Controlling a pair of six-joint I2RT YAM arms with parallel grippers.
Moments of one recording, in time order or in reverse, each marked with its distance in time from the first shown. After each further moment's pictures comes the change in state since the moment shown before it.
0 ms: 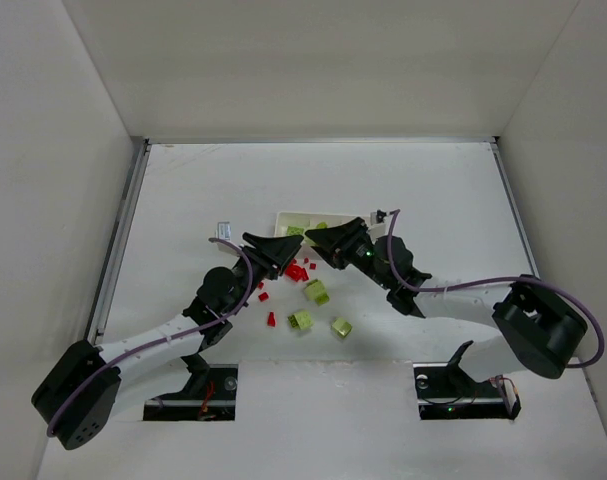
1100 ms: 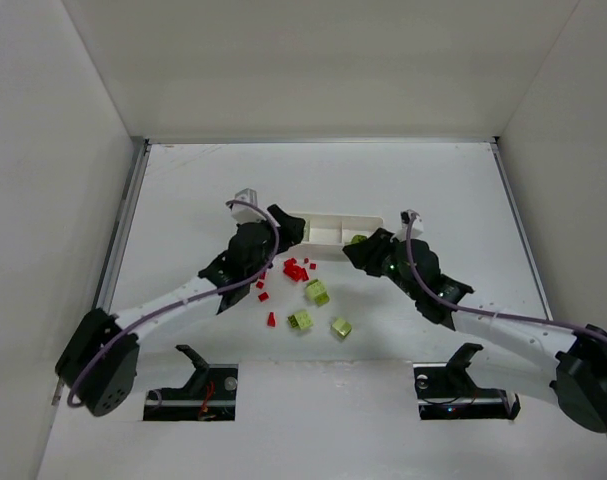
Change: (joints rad) left arm 0.042 0.286 0.400 -0.537 -0.216 0.543; right arm -0.059 -0.370 -0.057 -0.563 0.163 -0.645
